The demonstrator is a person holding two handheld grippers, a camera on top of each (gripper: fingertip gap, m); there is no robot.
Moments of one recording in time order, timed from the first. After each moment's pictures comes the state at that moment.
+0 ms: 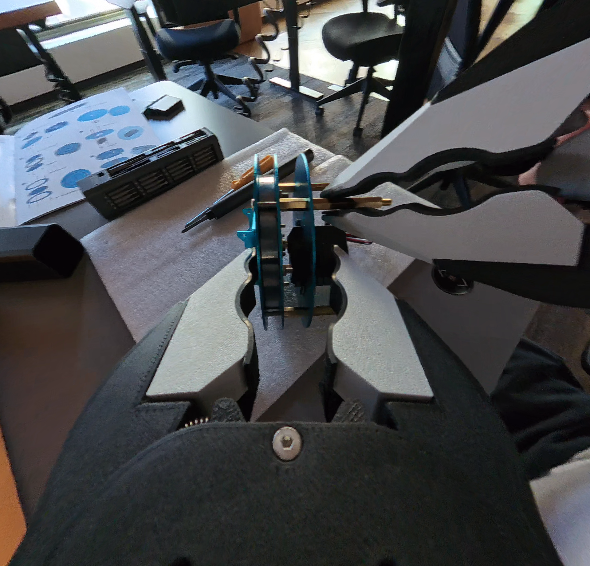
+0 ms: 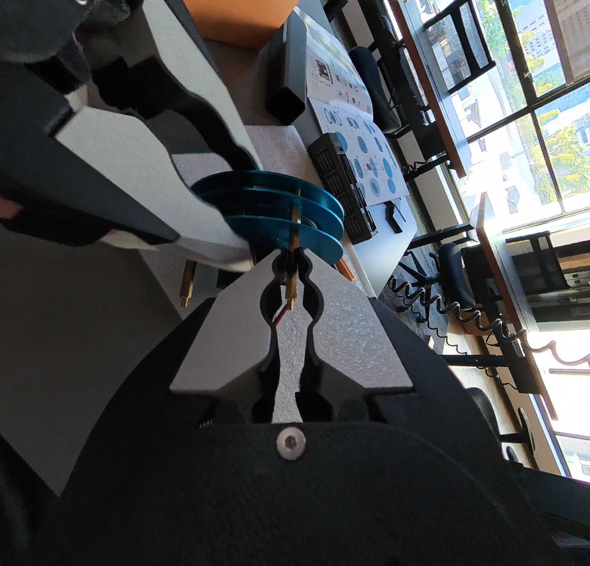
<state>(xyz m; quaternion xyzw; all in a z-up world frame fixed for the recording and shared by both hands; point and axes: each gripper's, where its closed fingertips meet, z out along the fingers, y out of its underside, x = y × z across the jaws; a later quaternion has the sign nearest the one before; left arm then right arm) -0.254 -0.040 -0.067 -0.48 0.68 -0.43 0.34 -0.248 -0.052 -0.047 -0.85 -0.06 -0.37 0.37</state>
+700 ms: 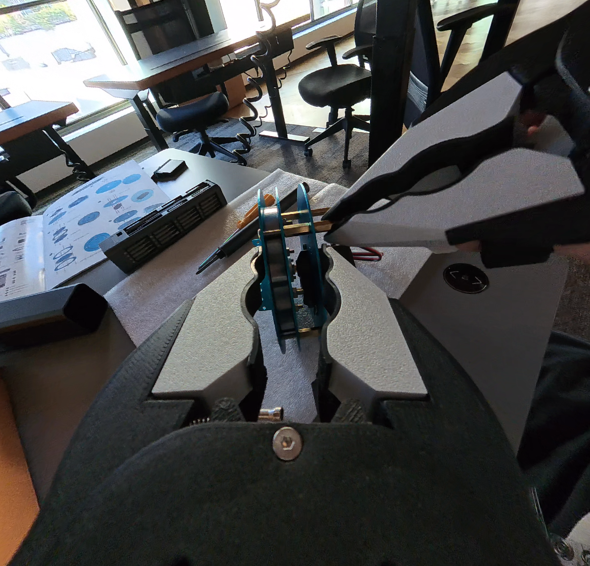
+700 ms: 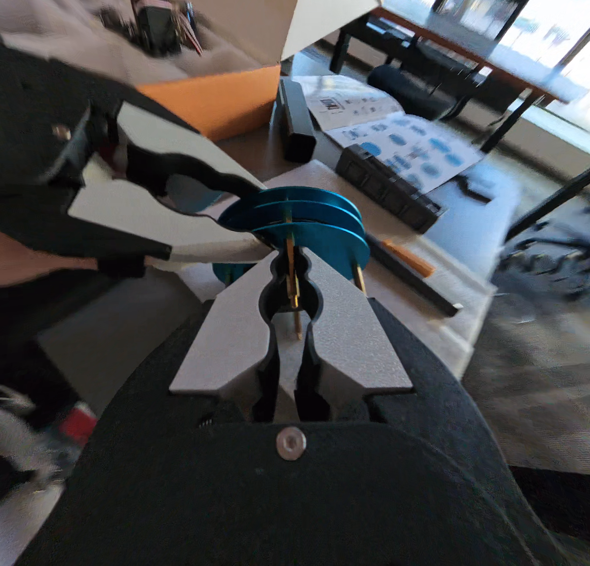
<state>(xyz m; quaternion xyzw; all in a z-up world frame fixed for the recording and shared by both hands) -0.249 -0.039 -0.053 -0.40 0.69 -0.46 0.39 -0.252 -0.051 -0.046 -0.83 0.10 -0.19 0.52</state>
